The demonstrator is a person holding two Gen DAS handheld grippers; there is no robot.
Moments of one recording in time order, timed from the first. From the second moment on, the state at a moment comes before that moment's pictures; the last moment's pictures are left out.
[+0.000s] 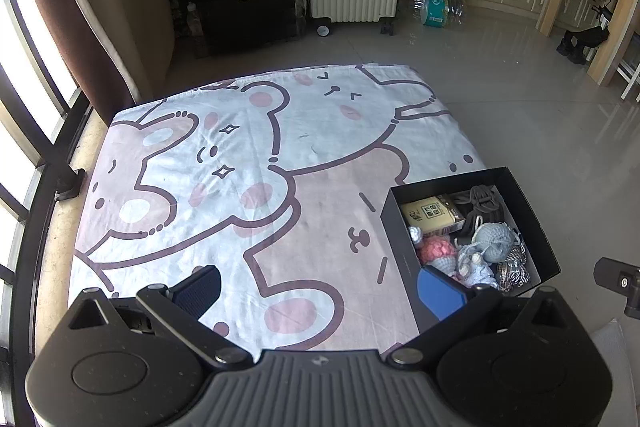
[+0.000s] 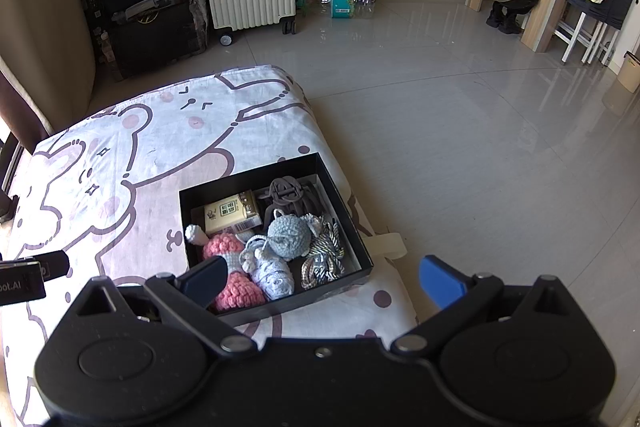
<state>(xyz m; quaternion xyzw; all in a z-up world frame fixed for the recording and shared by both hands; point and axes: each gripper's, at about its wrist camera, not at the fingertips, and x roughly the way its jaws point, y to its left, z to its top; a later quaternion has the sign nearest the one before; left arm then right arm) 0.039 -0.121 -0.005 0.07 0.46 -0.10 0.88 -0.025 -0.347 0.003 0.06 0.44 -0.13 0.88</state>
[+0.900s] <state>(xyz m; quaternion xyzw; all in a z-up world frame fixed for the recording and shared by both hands) 0.039 -0.123 -0.006 0.07 0.46 -0.10 0.88 -0.024 -0.347 0.004 0.06 0.44 -0.13 0.88</state>
